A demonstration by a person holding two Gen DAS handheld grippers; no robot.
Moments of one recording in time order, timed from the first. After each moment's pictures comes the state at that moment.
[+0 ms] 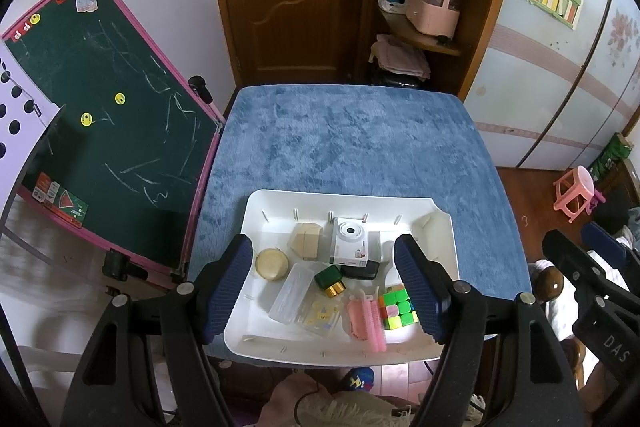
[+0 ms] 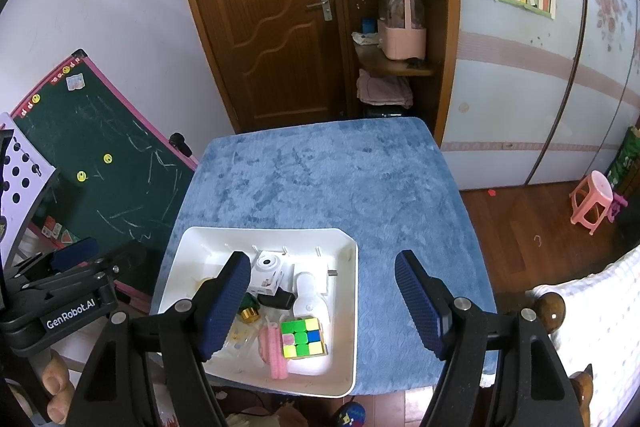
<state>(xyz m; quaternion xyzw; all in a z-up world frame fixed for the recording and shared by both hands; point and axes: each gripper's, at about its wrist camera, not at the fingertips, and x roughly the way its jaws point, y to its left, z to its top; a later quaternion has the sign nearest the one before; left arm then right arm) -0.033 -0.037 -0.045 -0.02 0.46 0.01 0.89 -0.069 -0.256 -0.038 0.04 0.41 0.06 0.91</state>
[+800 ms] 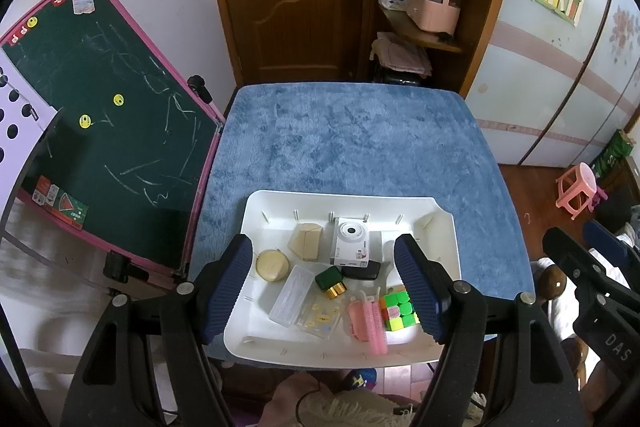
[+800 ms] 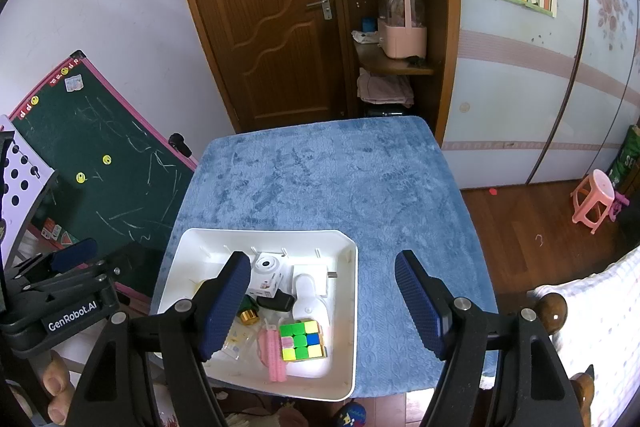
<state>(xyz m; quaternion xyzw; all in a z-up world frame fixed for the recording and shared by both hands) -0.030 -0.039 -0.045 -0.02 0.47 0.01 0.88 -0.066 -0.258 -0.040 0.05 0.42 0.06 0.91</state>
